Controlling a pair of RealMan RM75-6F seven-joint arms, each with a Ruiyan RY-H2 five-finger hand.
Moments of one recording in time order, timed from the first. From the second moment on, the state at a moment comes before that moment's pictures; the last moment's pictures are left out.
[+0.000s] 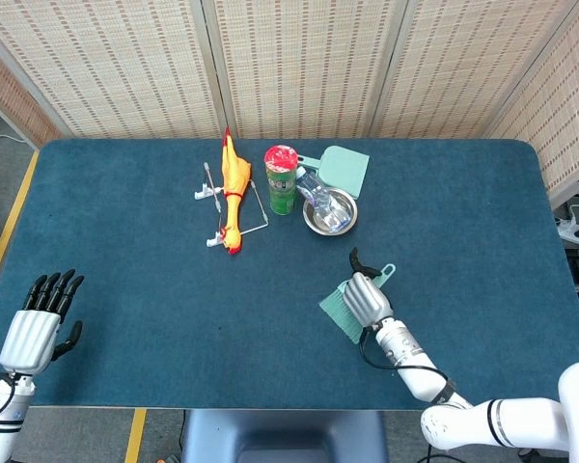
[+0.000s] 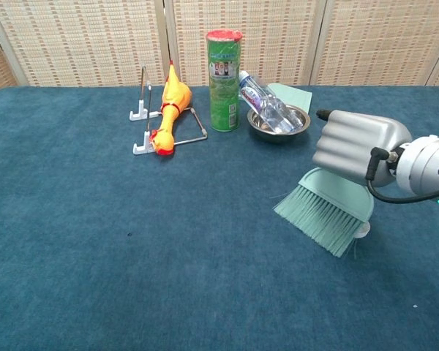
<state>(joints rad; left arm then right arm) -0.20 -1.36 -0.03 -1.22 1.56 1.47 -0.01 0.80 -1.49 -0.01 -1.68 -0.89 1.10 -1.75</state>
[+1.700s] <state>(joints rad) -0.21 -1.39 -0.02 -1.21 1.55 1.44 0.05 0.75 -1.34 -0.06 -1.47 -0.89 1.13 -1.29</state>
